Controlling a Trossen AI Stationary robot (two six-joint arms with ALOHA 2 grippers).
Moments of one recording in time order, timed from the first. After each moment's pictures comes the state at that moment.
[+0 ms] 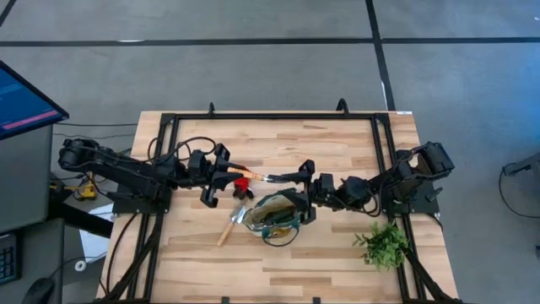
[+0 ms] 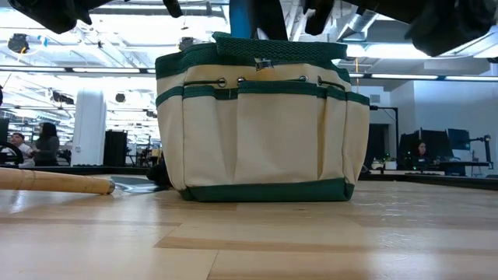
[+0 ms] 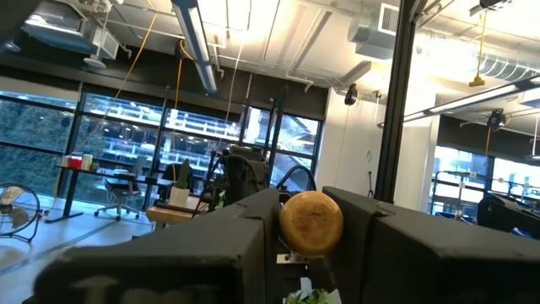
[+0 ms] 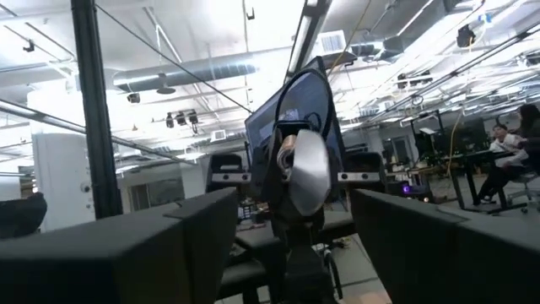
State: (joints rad) left arm -0.12 1.15 0.48 1.15 -0.08 -0.16; right arm 0.28 1.67 0.67 1.50 0.36 0.05
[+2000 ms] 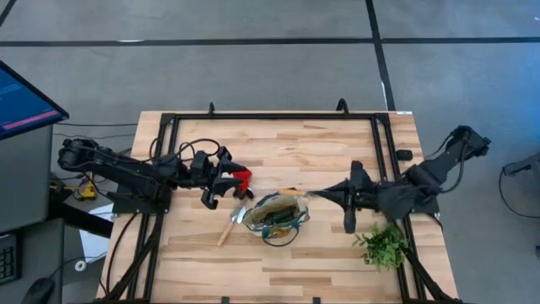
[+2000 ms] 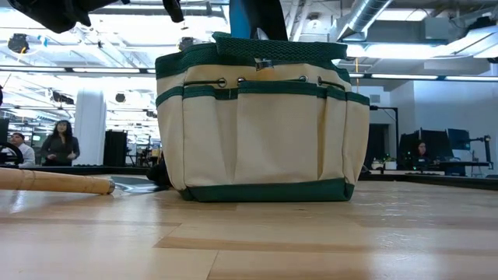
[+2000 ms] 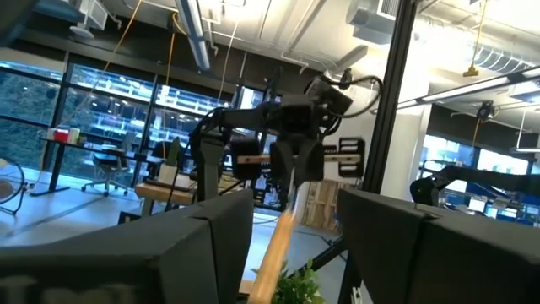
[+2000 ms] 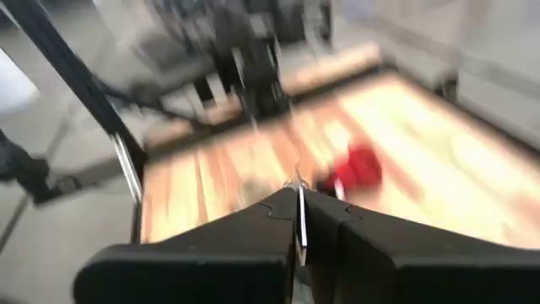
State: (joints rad) left arm -0.12 1.15 0.48 1.08 -0.05 -0.21; right arm 0.64 1.15 1.22 -0.56 0.77 0.62
